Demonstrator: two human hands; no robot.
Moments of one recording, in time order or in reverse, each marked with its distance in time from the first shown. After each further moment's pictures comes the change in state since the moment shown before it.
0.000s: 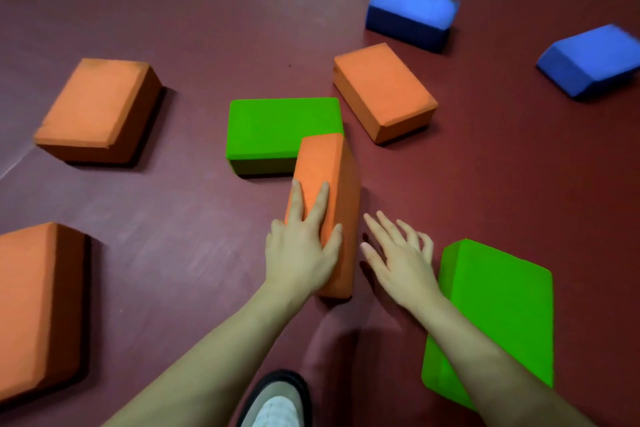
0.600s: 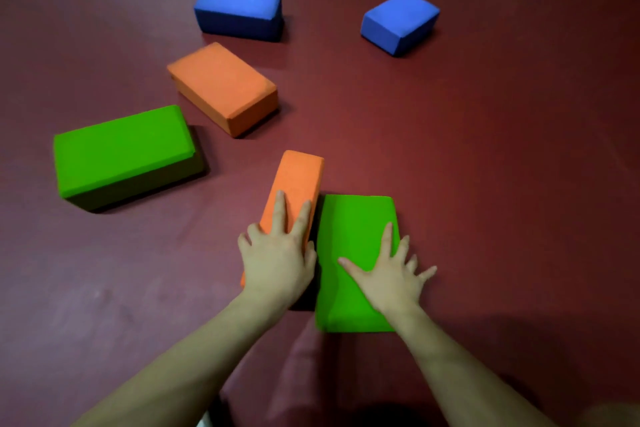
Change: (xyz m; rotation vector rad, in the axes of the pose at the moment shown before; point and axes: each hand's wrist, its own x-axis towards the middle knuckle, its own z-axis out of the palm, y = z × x) left_hand -0.062 0.121 0.080 0.388 -0.048 0.402; right_hand -0.136 0.119 -0.010 0.062 -0.105 0.841
